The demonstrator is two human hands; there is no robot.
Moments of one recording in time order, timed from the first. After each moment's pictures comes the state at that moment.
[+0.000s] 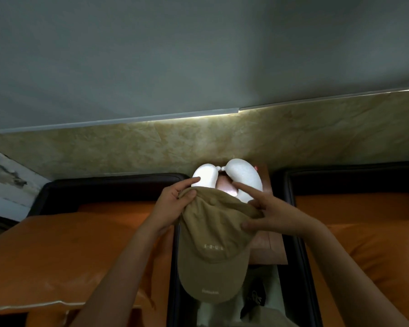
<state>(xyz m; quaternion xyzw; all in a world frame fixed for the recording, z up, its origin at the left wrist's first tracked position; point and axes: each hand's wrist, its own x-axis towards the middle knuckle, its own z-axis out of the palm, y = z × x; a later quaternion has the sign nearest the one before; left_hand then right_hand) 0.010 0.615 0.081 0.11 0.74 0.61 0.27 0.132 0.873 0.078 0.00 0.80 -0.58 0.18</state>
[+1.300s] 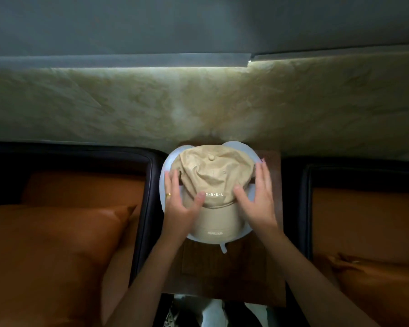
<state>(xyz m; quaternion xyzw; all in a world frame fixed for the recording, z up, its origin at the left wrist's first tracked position) -0.073 0.739 -0.172 -0.02 0.86 0.48 0.17 -0.020 0.931 -0.183 0.28 0.81 -0.51 0.03</state>
